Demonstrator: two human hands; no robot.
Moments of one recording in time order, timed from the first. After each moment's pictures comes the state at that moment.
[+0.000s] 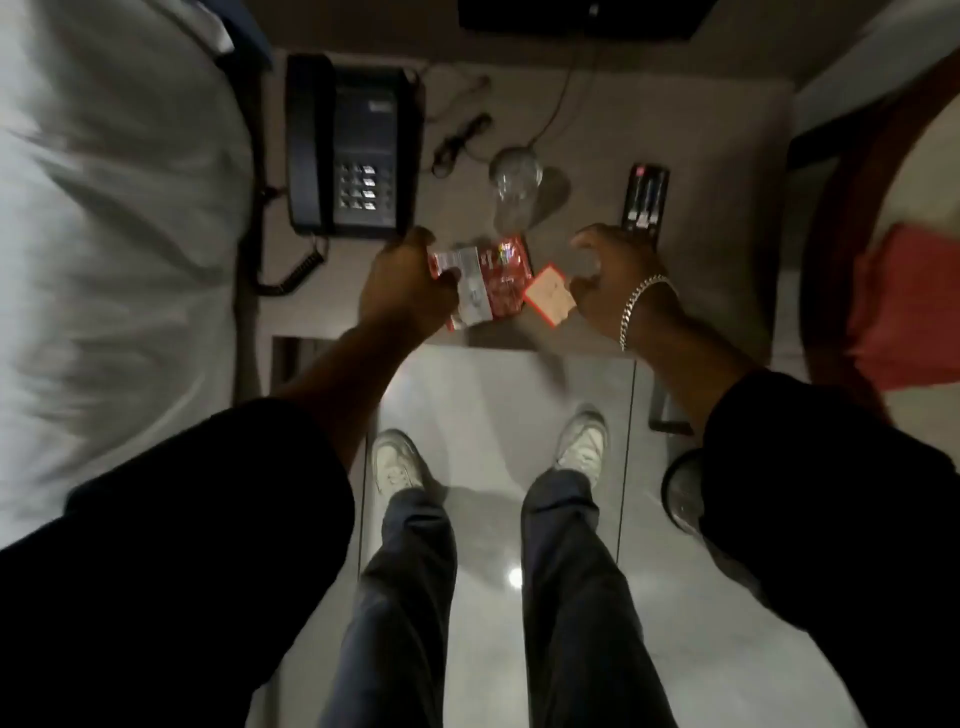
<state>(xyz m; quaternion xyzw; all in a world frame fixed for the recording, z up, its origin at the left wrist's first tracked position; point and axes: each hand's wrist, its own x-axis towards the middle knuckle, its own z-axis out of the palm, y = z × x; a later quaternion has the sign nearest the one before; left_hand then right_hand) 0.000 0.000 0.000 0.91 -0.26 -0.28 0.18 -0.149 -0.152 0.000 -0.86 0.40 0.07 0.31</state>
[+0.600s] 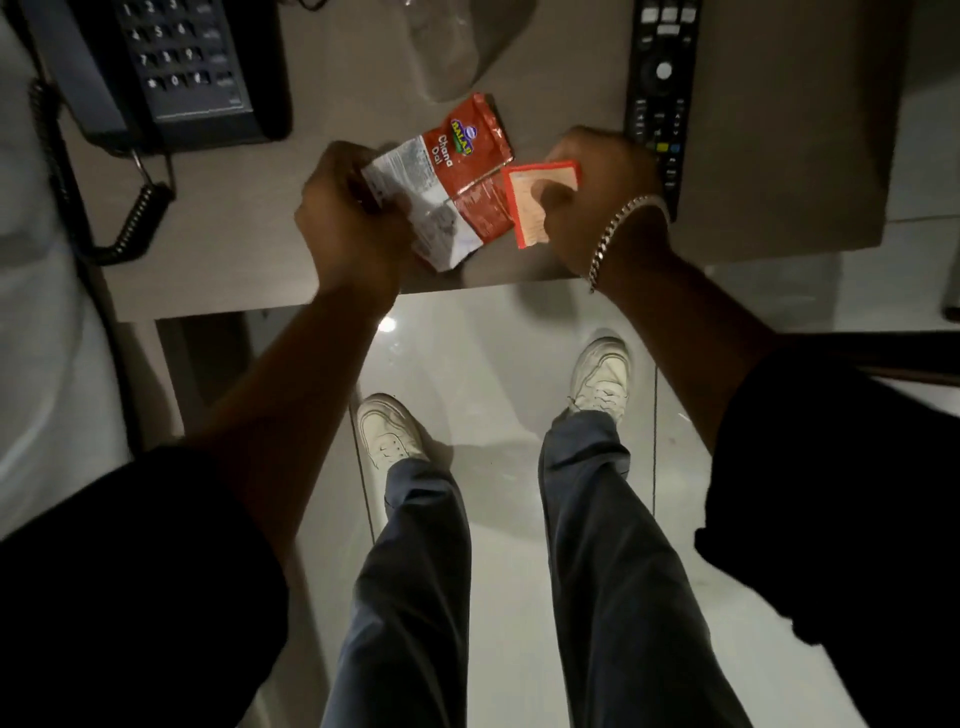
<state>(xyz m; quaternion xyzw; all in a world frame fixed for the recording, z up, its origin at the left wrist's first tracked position) -0.027 -0.020 -0.107 0.91 -0.15 -0.22 0.32 -0.158 -0.143 -0.114 -0.82 0.48 0.03 0.31</state>
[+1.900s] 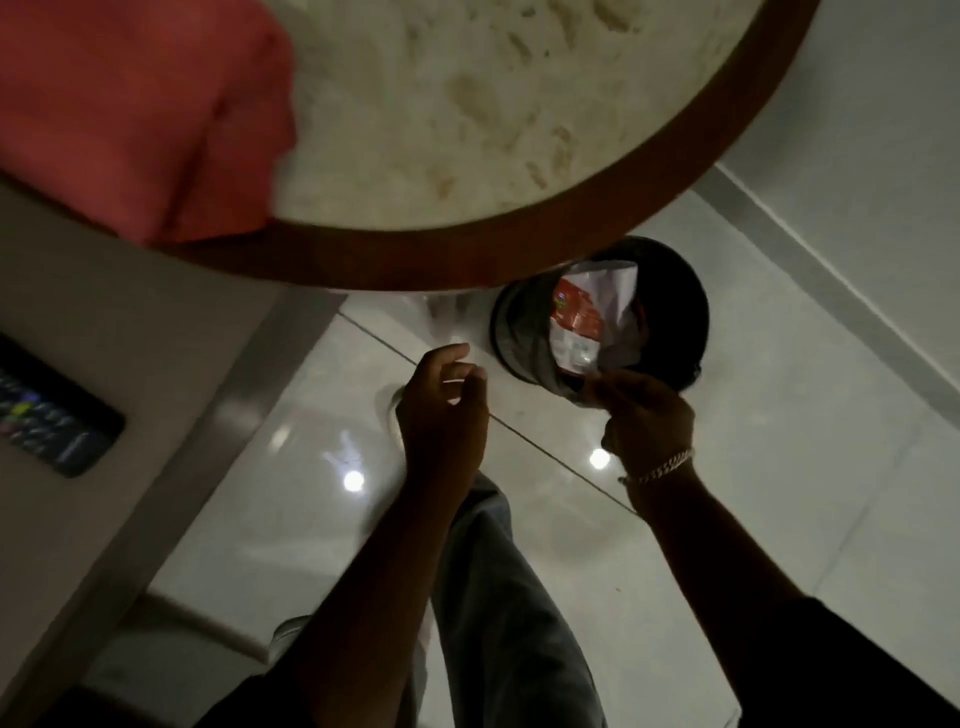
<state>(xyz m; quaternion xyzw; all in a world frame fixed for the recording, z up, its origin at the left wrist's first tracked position) -0.422 -0.100 -0.136 0.70 -0.37 -0.59 0.20 -0.583 -0.050 -0.128 -0.05 0.86 -0.32 0.40</state>
